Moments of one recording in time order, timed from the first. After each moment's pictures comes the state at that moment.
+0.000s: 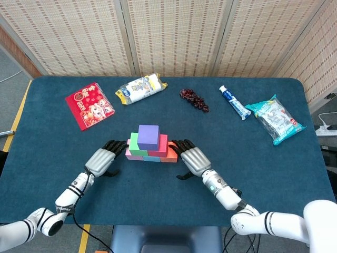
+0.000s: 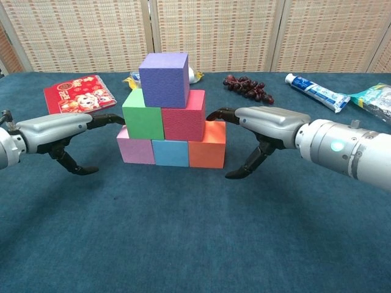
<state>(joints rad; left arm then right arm) -0.67 -1.53 -0.05 -1.23 1.46 0.93 -0.11 0.78 -1.62 0.15 -1.46 -1.16 0.87 -0.27</state>
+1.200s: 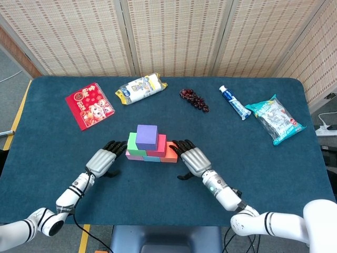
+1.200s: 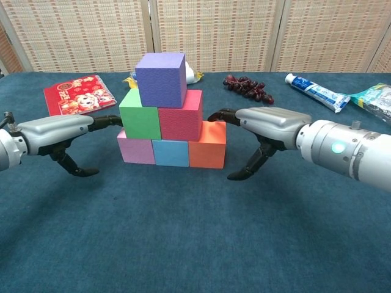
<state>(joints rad) -0.68 -1.53 -0.04 -1.24 1.45 0.94 -0.09 0.78 -1.61 0.13 -1.48 -1.14 0.89 -0.32</state>
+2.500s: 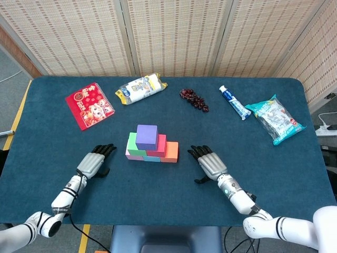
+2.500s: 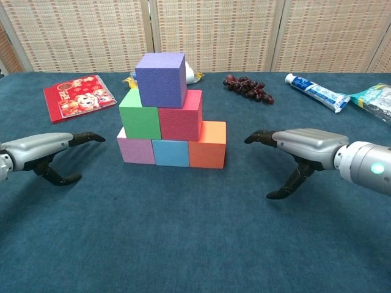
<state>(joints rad) -0.63 -1.61 -0.03 -1.07 1.40 0.88 -0.18 0.70 -1.58 0.07 -1.41 -1.13 0.85 -0.29</state>
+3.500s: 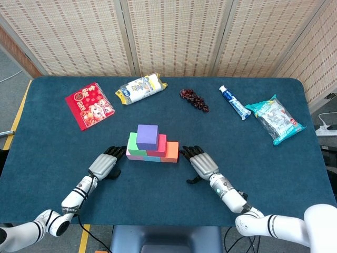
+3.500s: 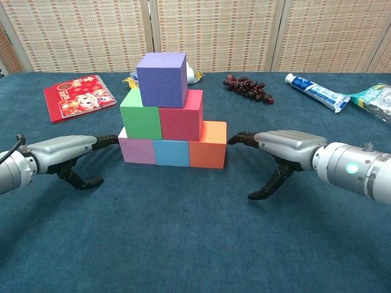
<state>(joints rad) -0.66 -1.64 -0.04 -1.09 1.43 0.87 -0.15 0.73 -1.64 0.10 -1.38 -1.13 0.82 -0.28</state>
